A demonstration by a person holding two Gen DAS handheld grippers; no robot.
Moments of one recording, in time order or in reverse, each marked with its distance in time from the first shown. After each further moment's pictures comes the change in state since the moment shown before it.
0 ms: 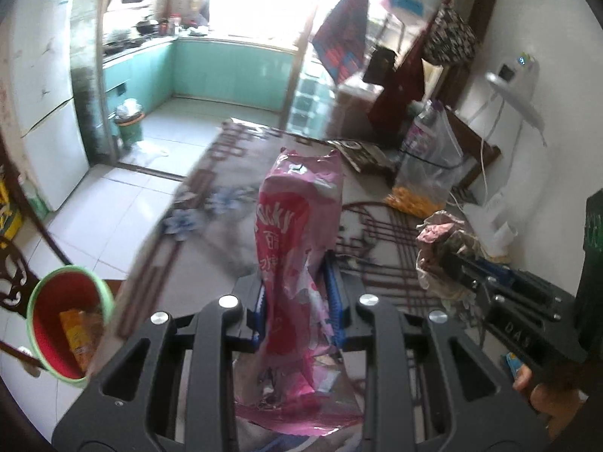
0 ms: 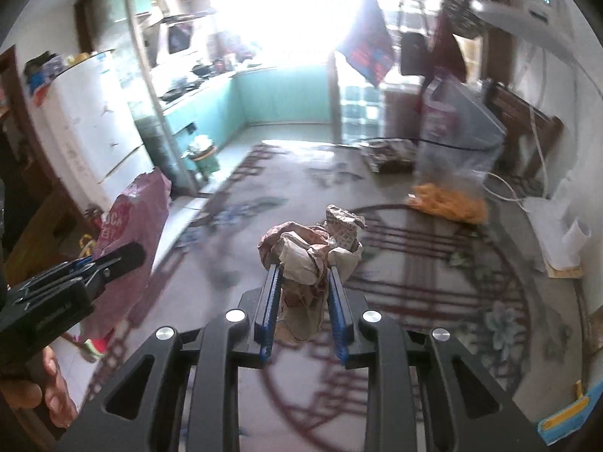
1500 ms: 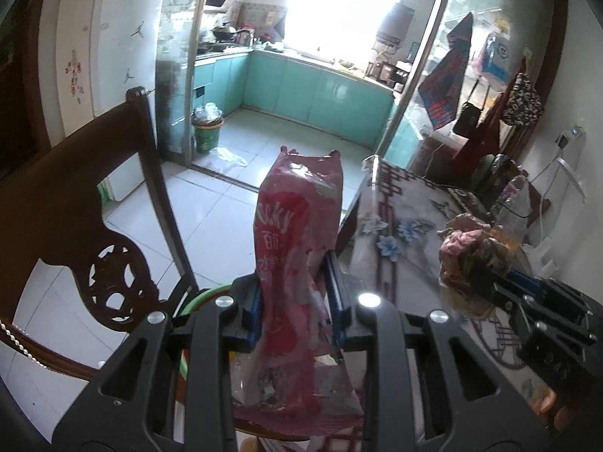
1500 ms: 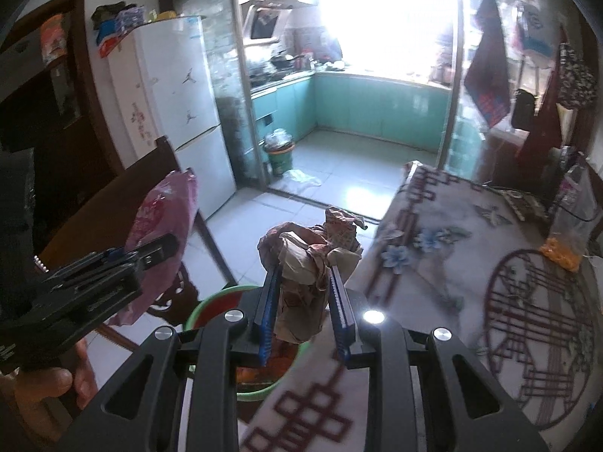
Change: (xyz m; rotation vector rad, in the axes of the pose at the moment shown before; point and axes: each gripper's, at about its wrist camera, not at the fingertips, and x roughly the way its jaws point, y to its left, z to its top) left arm -0.102 0.301 0.003 -0.118 -0.071 0.135; right arm 0.041 0.334 0.006 -0.167 0.005 0.134
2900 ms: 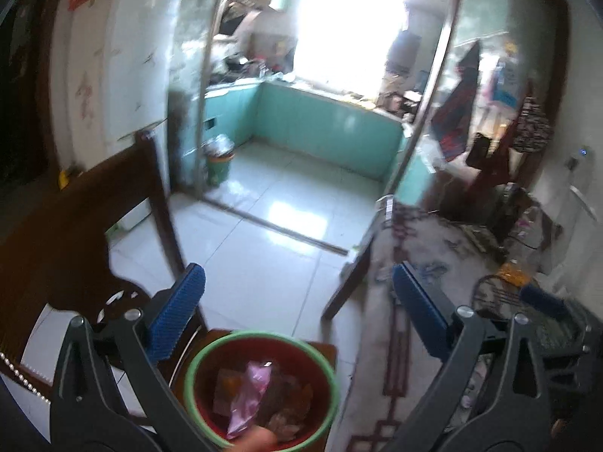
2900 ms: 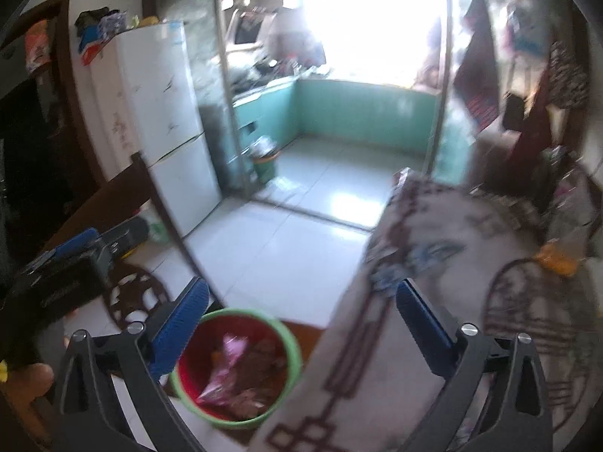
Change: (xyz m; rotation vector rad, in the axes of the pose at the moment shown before) left arm 0.002 -0.007 0.037 0.013 -0.152 0.024; right arm 0.005 -0.022 0.026 0.020 -0.077 -0.148
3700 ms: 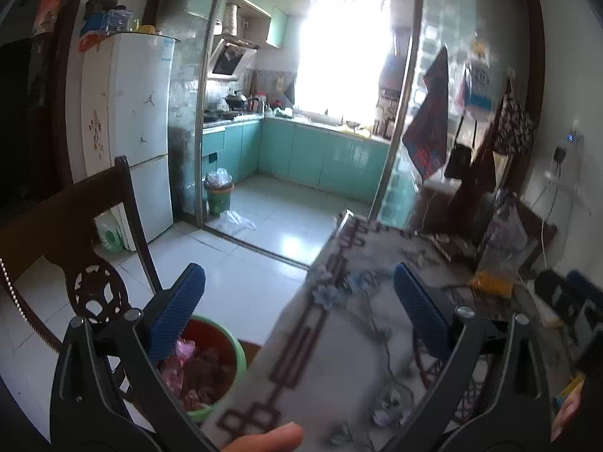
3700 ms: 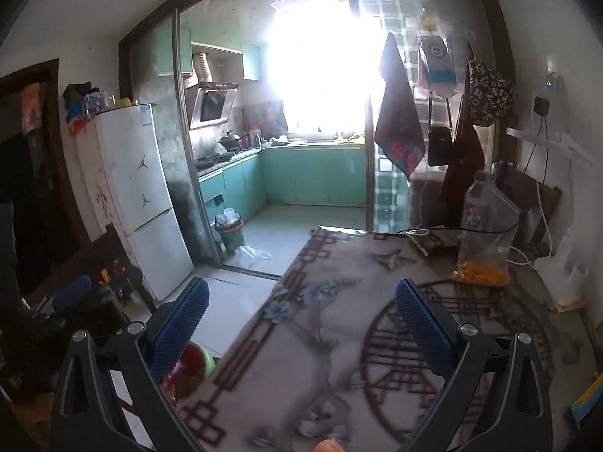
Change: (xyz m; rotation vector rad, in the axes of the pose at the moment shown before) left arm -0.054 -0.195 -0.061 0.029 -0.121 0.104; right arm -0.124 -0.210 -0.057 0.116 -0.220 -0.034
